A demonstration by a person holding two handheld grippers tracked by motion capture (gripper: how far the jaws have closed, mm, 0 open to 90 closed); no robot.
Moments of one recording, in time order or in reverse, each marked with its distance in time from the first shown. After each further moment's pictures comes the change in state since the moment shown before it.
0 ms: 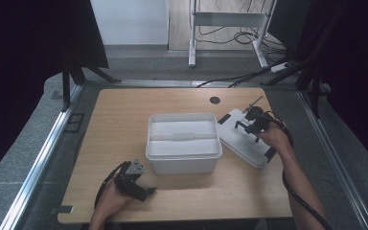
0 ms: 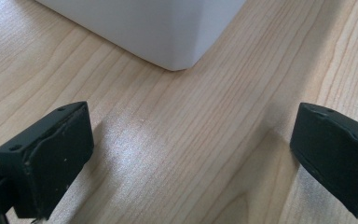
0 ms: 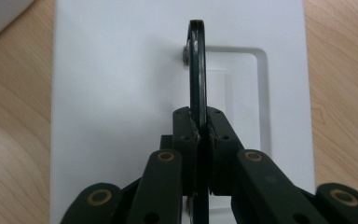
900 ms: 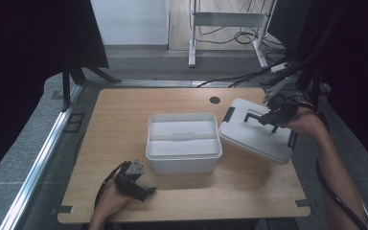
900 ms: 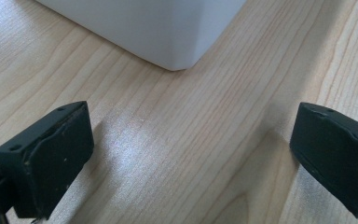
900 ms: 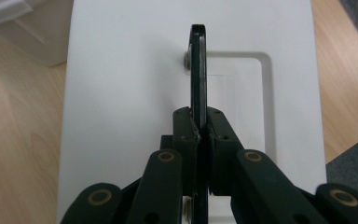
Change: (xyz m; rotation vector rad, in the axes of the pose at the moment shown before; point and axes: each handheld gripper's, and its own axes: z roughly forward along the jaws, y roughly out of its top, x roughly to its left) left arm 0.000 0.000 0.000 -0.003 0.001 -0.004; right arm -0.008 -0.002 -0.125 -0.104 0.132 -0.282
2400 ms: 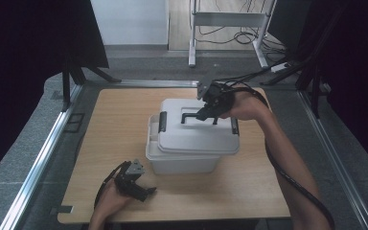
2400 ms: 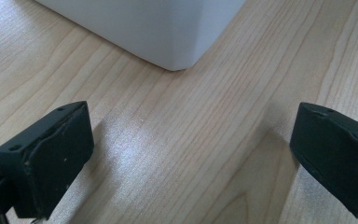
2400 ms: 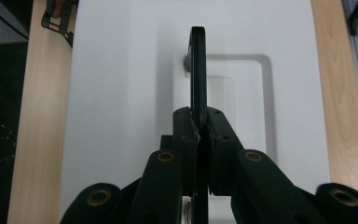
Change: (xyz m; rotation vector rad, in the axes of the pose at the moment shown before) left arm 0.000 0.000 0.000 0.002 -0.003 0.001; right arm 0.092 0.176 0.021 -0.124 0.228 -0.427
